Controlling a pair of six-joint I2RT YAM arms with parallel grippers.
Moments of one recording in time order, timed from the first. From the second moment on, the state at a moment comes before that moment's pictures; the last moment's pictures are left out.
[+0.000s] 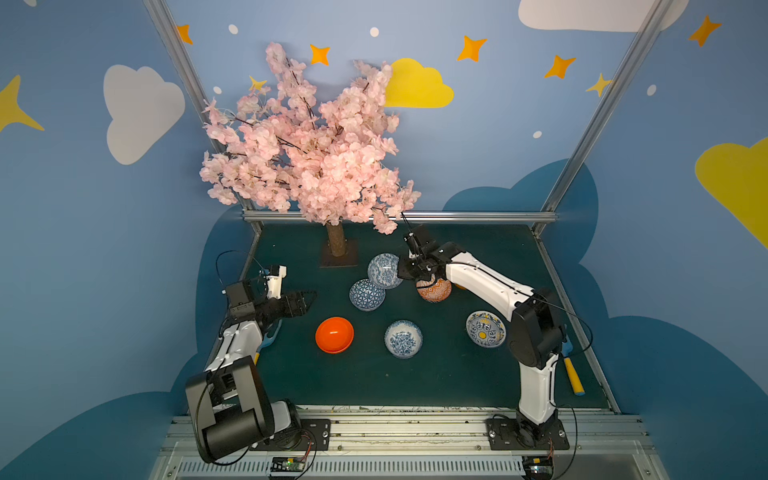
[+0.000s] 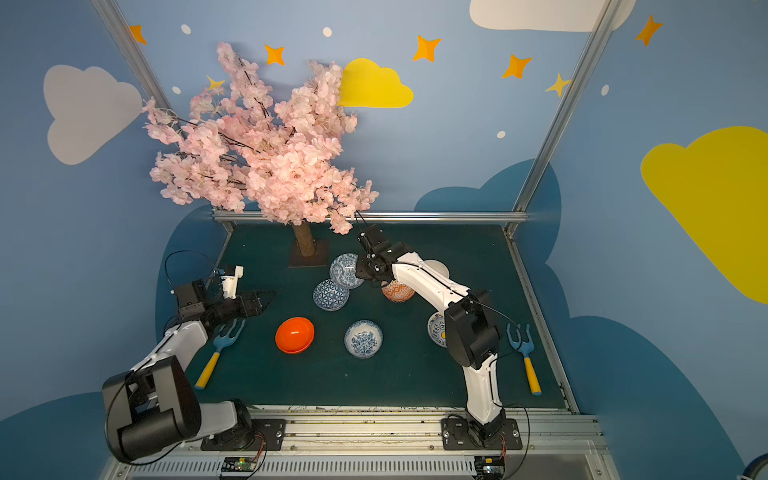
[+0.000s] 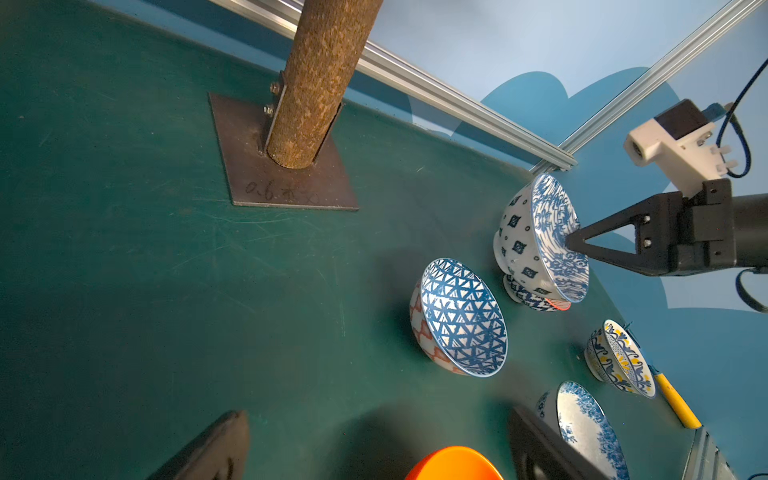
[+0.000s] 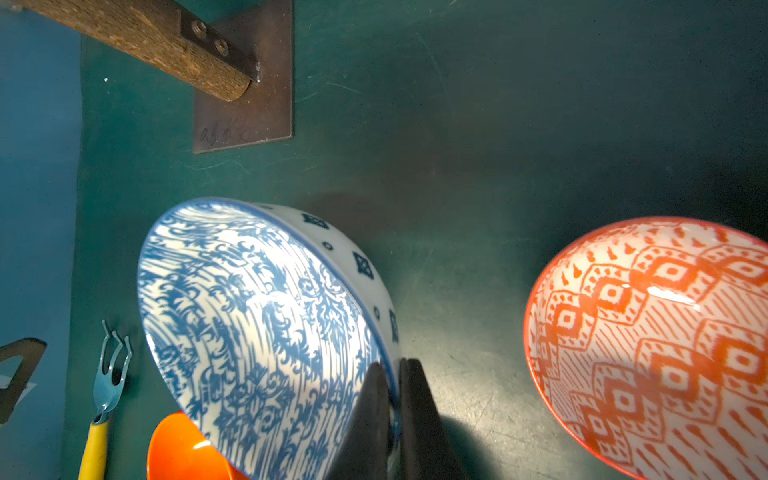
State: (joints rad) left arm 0.41 1.32 0.66 -0.10 0.91 0.05; right arm 0.71 2.00 1.74 -0.70 -0.01 0.68
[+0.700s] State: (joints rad) left arm 0.41 1.32 0.66 -0.10 0.91 0.05; right arm 0.77 2.02 1.75 -0.70 -0.06 0.70
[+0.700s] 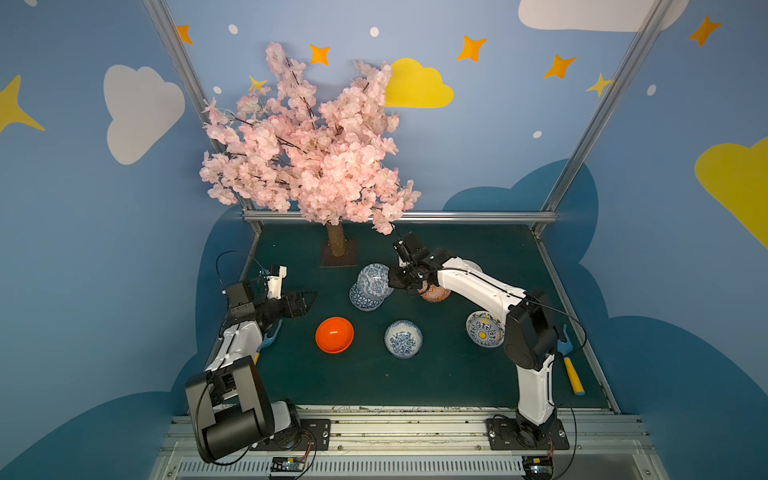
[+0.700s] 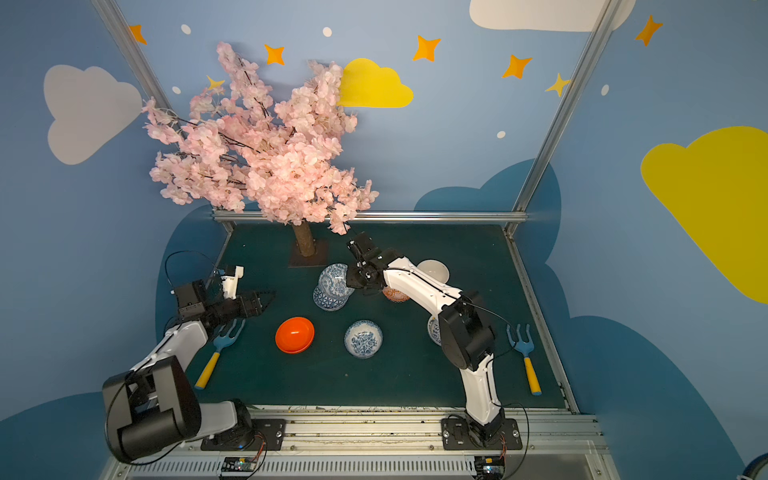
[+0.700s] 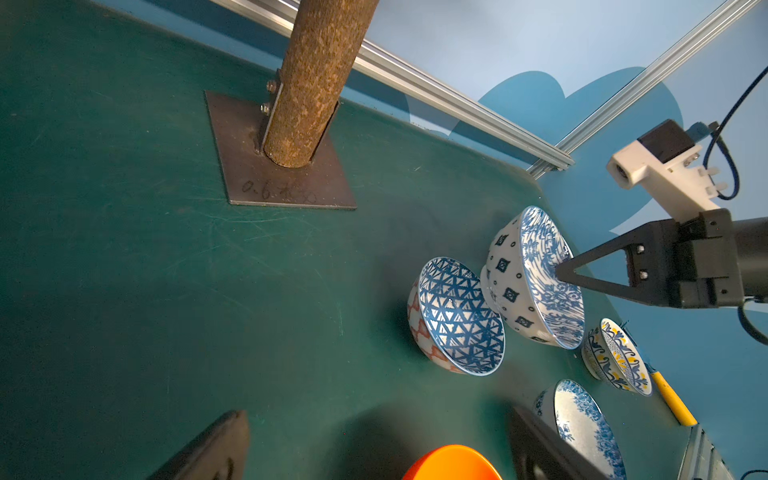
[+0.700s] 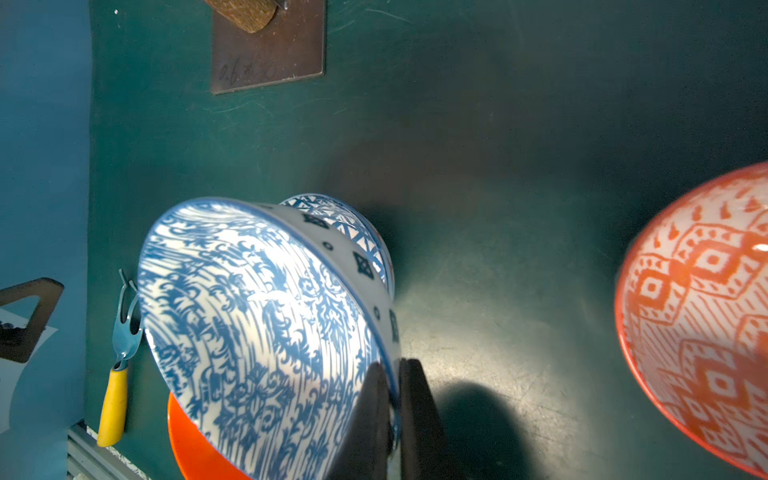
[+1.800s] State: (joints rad) left arm 0.41 1.27 0.64 -0.08 0.94 0.06; right arm 0.80 2.13 1.82 -0.75 -0.08 0.70
